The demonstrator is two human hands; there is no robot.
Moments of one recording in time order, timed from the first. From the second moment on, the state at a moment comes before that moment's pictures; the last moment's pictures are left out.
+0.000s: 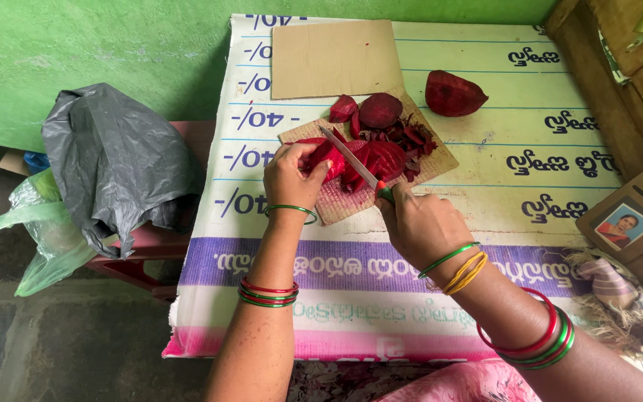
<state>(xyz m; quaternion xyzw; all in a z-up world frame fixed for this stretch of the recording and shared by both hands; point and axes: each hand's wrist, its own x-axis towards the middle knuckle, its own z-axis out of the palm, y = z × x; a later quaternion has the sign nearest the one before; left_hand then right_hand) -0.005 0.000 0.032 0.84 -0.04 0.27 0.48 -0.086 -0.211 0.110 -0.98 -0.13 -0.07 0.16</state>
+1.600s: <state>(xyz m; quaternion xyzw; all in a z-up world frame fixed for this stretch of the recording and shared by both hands) -0.011 -0.013 0.026 0.89 0.00 0.25 0.38 -0.085 -0.194 0.076 -0.99 -0.09 0.11 0.04</state>
